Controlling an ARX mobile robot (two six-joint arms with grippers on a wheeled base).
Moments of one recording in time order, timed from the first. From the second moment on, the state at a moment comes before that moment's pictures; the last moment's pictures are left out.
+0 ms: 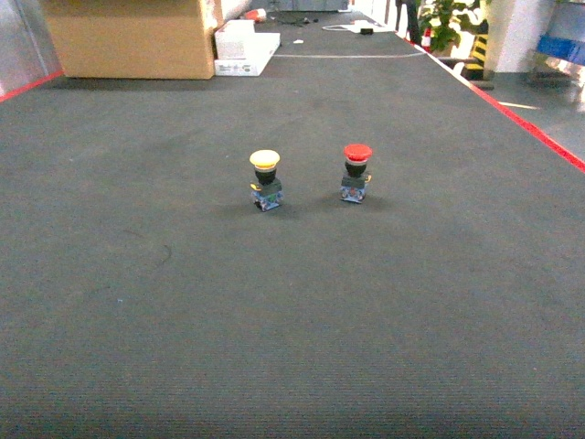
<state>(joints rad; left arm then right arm) -0.43 0.24 0.23 -0.03 -0.62 -0.07 0.00 0.01 0.01 -0.01 0.00 0.00</state>
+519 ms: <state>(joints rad) -0.44 0.24 0.23 -0.02 -0.62 -0.07 0.00 0.01 0.01 -0.01 0.00 0.00</state>
